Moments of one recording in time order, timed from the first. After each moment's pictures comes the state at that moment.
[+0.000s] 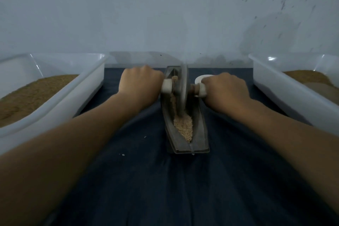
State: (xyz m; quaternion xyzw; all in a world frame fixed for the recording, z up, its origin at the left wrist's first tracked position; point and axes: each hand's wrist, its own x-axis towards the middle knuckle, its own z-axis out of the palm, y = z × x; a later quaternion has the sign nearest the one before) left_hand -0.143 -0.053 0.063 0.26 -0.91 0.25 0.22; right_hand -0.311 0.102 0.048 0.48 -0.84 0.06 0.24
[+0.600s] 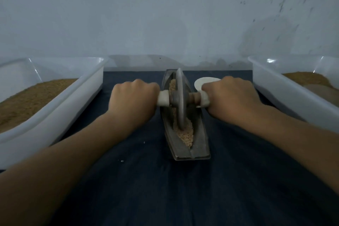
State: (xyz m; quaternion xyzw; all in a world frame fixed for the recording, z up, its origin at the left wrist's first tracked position) left_hand -0.117 -0.044 0.043 0.24 -0.89 0.25 0.28; right_hand -0.302 0.125 0.046 0.51 -0.79 0.05 0.33
